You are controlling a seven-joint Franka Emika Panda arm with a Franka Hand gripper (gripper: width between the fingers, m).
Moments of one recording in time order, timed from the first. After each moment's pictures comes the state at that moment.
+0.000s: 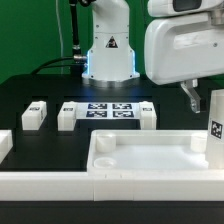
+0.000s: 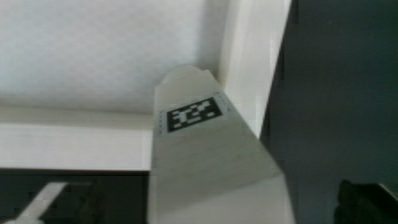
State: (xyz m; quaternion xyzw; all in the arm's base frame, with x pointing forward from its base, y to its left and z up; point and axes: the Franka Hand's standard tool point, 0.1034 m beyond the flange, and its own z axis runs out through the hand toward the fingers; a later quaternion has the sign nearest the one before) arm 0.649 0.104 0.112 -1.00 -0.03 -0.03 0.07
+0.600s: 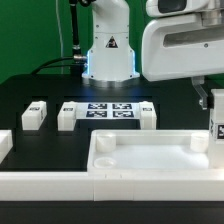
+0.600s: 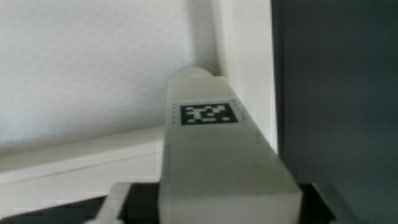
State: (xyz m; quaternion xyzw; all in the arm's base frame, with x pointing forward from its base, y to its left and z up) arm 0.650 0.099 0.112 -0.99 0.13 -0.02 0.07
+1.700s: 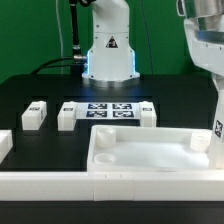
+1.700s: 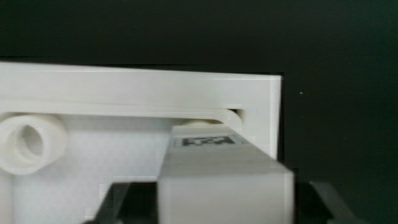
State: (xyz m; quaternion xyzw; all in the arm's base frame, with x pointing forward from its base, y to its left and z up) arm 0.651 0.109 0.111 -0.69 0.71 0.06 0.10
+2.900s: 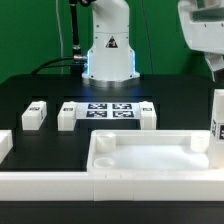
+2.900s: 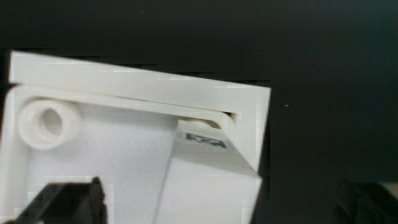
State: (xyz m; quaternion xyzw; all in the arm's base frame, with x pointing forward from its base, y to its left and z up) arm 0.650 0.110 0.139 -0.75 0.65 0.06 0.12
